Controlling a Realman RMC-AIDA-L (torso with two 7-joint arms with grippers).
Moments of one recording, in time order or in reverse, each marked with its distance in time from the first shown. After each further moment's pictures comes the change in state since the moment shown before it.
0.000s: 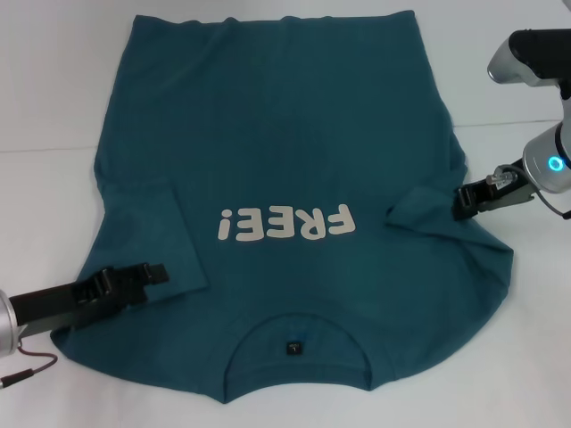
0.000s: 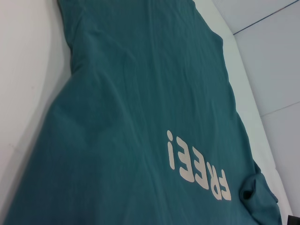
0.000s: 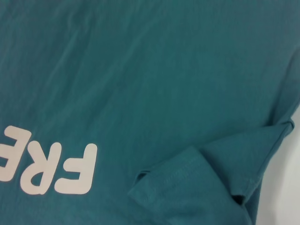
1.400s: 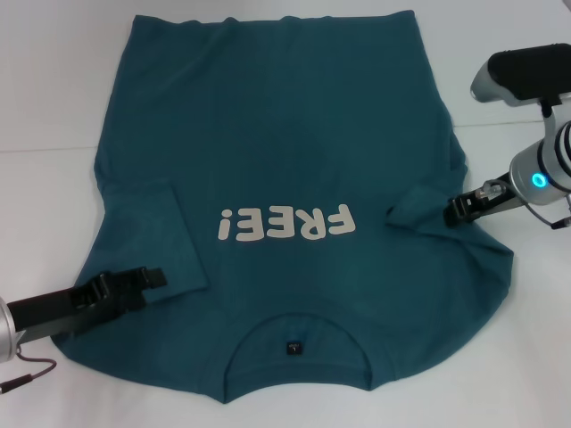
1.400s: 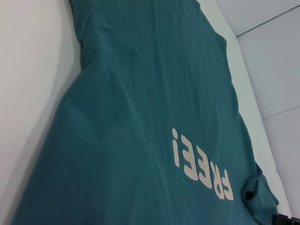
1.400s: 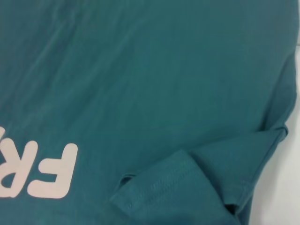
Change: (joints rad) left arm 0.003 0.005 -0.018 -0.028 0.000 -0.001 0.009; right arm 0.001 0.041 -0.024 0.046 -0.080 0.132 0.000
